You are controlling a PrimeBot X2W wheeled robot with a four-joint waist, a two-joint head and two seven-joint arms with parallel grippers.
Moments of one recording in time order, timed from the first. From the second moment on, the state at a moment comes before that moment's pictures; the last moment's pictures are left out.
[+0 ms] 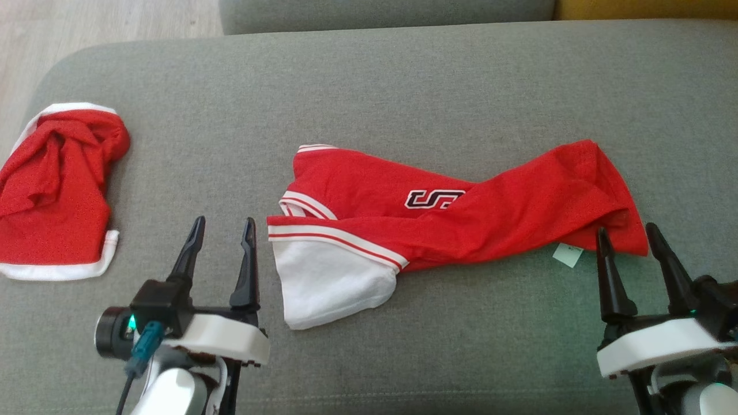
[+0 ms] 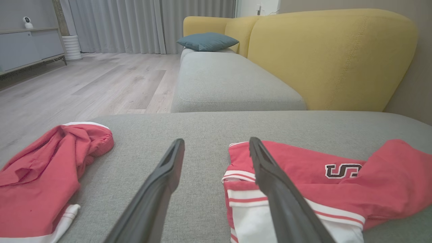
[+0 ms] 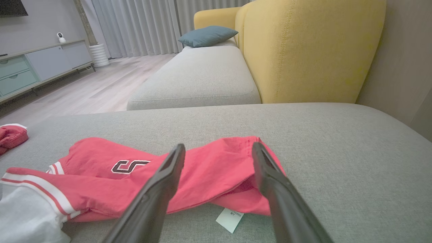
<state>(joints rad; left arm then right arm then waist) -0.06 0.25 -0.43 0.02 -0.32 0.29 -0.23 0.11 -0.05 -0.06 -0.15 0.13 0.13 0.07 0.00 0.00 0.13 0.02</state>
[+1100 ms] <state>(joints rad) -0.06 0.22 -0.55 0.22 -0.51 0.15 0.11 0.11 -0.04 -0.05 -0.11 0.18 0.13 0.09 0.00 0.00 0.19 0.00</state>
